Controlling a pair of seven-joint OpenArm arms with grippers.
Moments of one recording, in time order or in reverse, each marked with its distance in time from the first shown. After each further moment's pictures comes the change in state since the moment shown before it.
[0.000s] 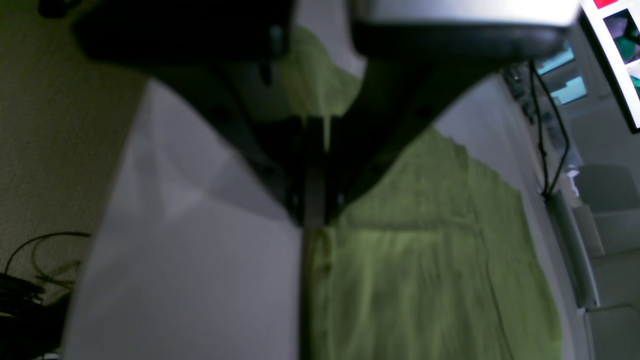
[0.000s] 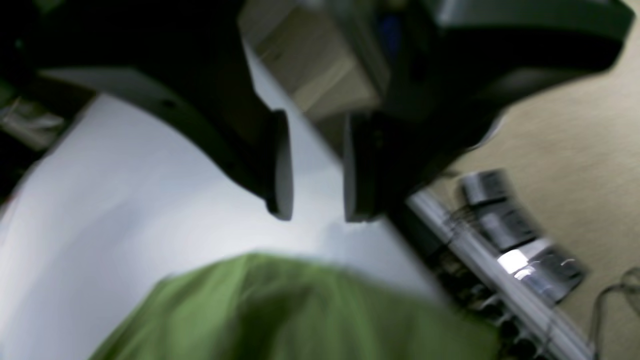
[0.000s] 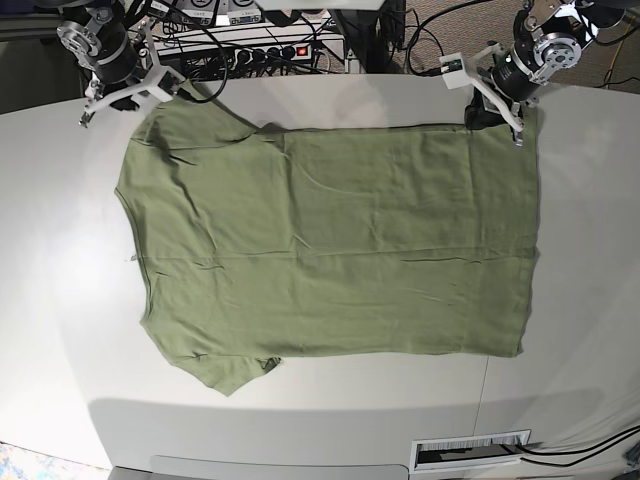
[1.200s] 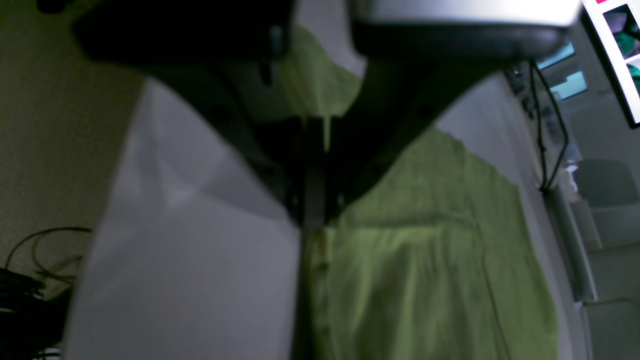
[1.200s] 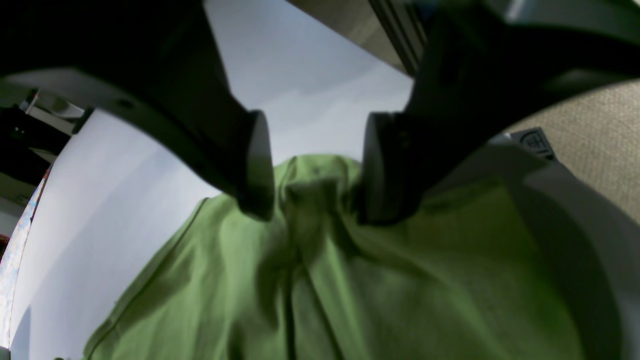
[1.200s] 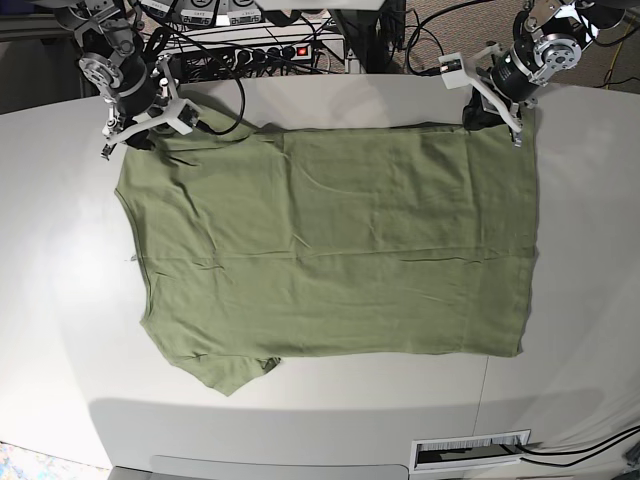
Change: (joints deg) left arm -0.2 0.0 0.0 0.0 0.0 -0.2 -1.0; right arm 15.3 0.2 -13.4 -10.4 -5.2 -1.2 3.8
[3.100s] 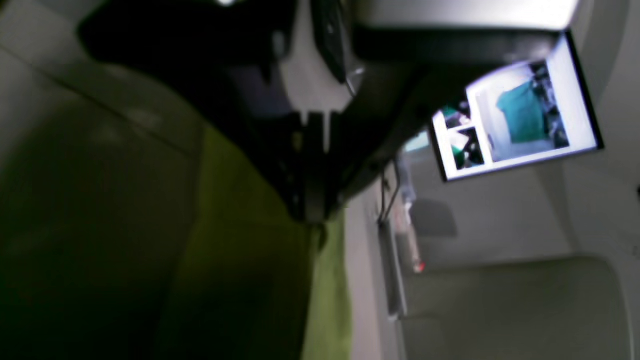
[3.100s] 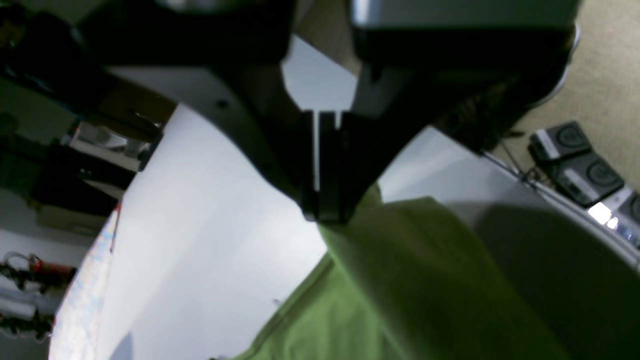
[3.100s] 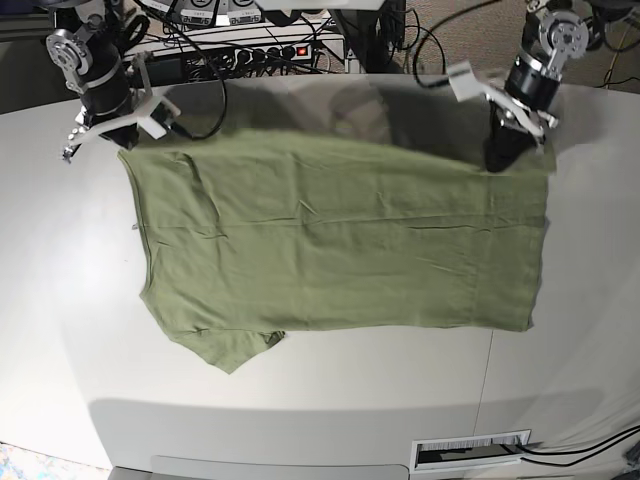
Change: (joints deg) left arm 2.8 -3.6 -0.1 8.2 13.2 17.4 9.2; right arm -8.9 -1.9 16.6 20.7 2.4 3.3 -6.3
